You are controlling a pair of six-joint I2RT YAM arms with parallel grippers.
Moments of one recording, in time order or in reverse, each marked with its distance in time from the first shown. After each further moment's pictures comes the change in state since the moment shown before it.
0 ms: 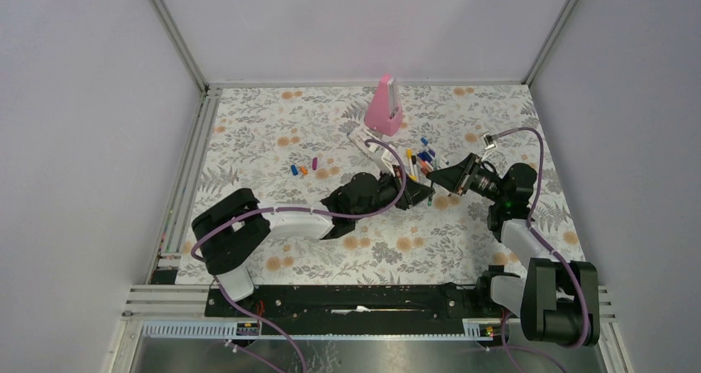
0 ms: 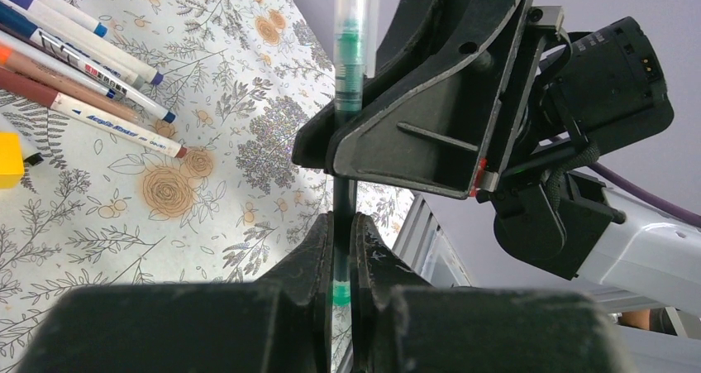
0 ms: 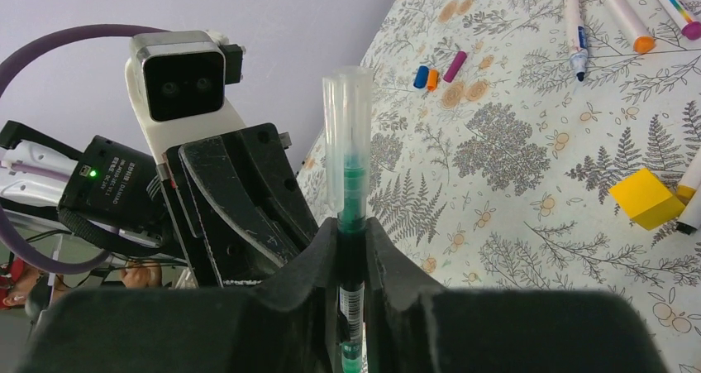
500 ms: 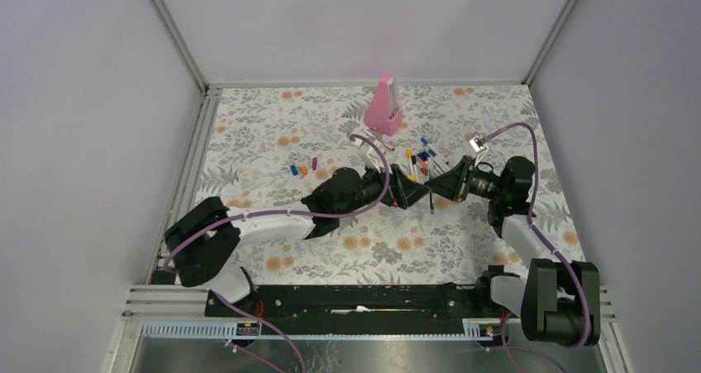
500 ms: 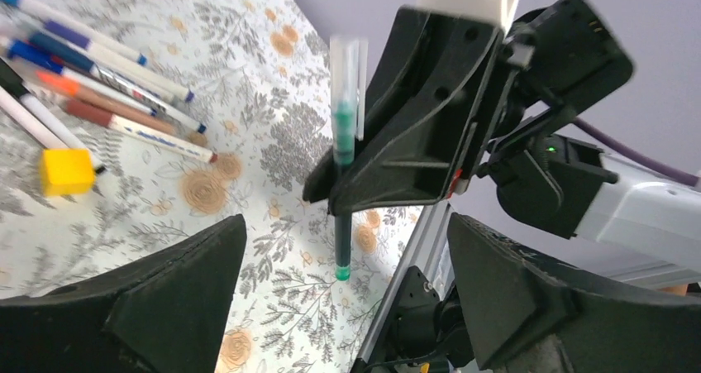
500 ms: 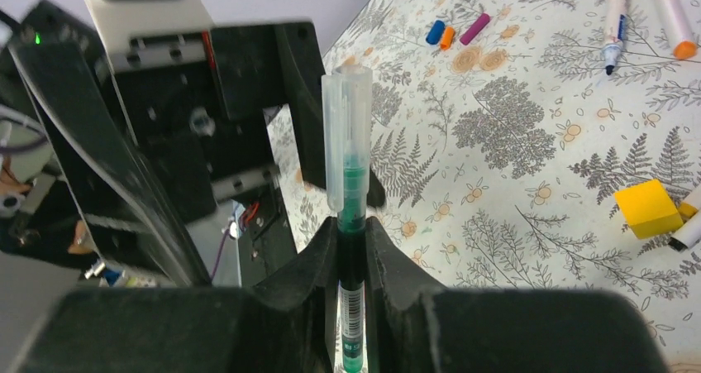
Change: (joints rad) left arm 0.029 -0.129 -0.053 -0.089 0.026 0.096; right arm 0.008 0.001 0.044 -0.145 -0.160 -0.277
